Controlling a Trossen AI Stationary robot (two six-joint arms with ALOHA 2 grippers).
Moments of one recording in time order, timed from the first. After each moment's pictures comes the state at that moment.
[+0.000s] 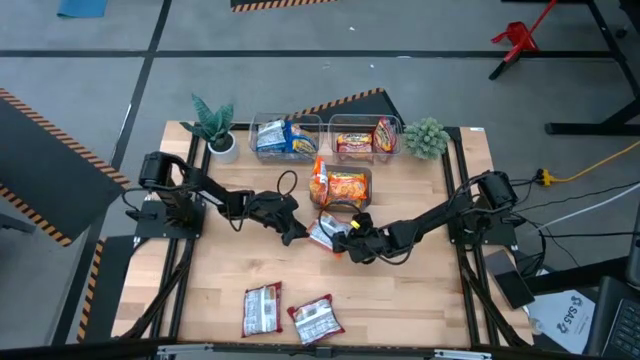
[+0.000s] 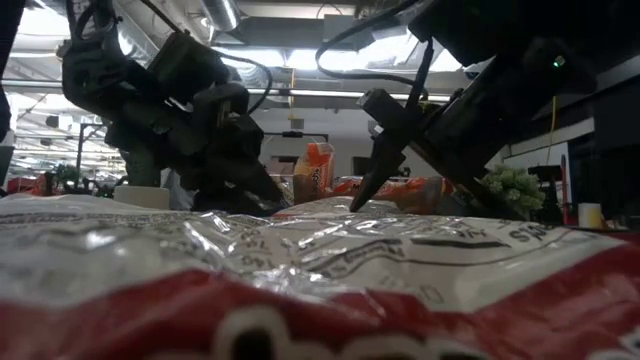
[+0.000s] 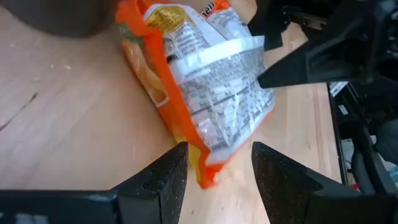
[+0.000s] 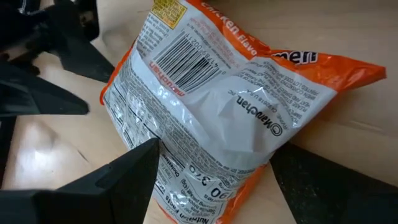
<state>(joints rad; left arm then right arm) 0.02 1.73 0.46 0.78 0.19 -0.80 0.31 1.84 0.87 0.07 0.46 1.59</state>
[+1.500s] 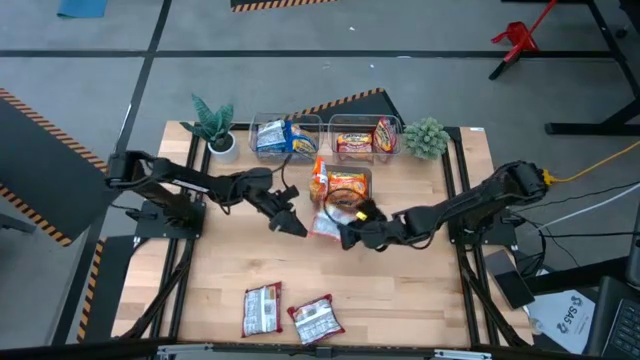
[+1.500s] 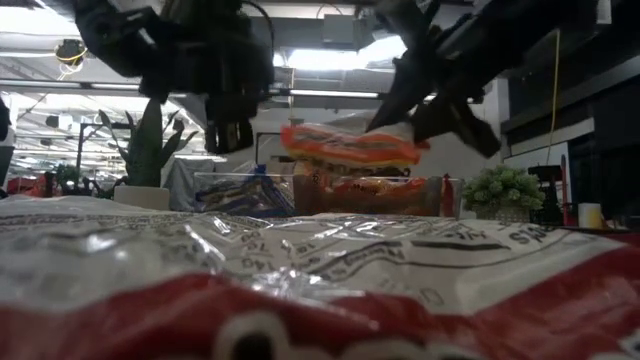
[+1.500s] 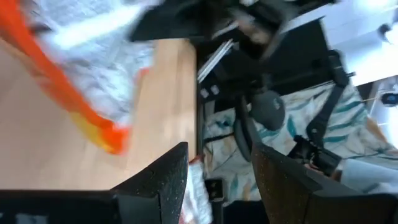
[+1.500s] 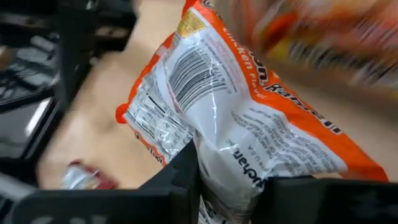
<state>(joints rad) 0.11 1.45 0.57 0.63 0.66 -0.99 0.29 1.58 0.87 -0.03 0.47 1.22</state>
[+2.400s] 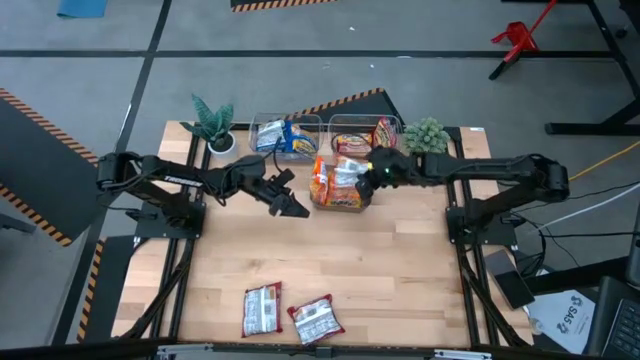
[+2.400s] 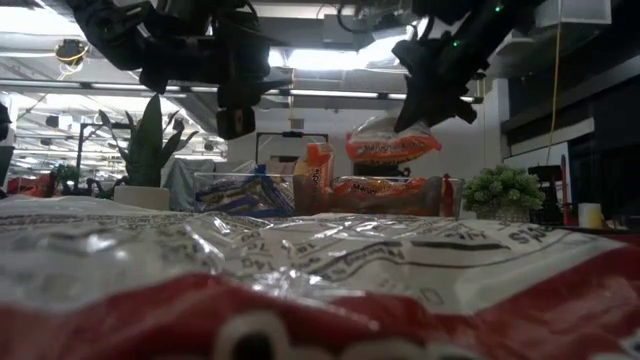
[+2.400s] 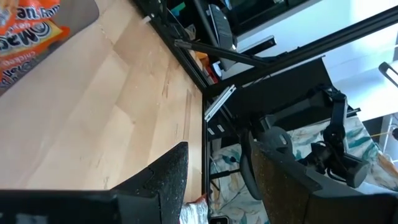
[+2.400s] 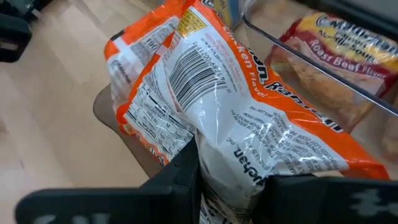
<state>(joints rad) 0.20 1.36 0.57 0.61 0.59 -0.99 -0.19 1.34 0.95 -0.43 0.19 0.57</state>
